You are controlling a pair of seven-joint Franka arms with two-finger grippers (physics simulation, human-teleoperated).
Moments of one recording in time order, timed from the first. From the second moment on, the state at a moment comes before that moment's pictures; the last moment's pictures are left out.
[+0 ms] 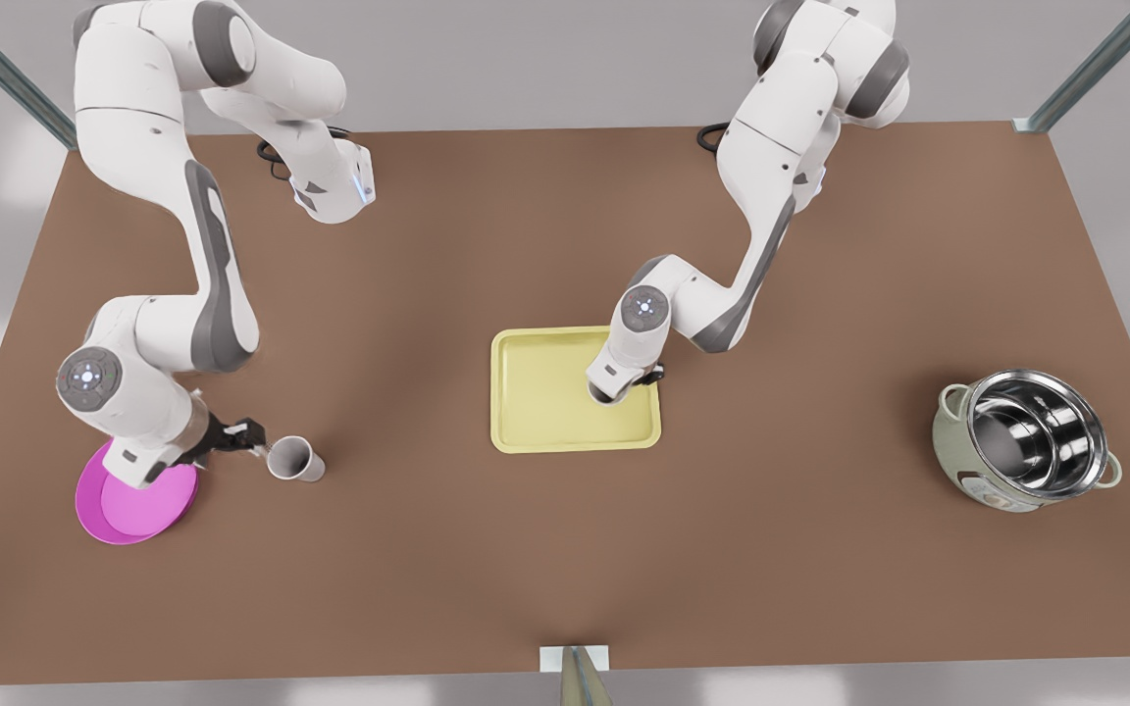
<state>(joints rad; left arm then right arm) -0.63 0.55 -0.05 -1.81 0.04 2.36 -0.71 -0.01 0.32 0.03 -1.64 -0.04 2.01 -0.21</state>
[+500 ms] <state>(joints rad) -0.37 0.44 0.22 -1.99 0.05 2.55 -0.52 -0.05 0.04 0.00 -1.53 -0.02 1.57 -0.21</state>
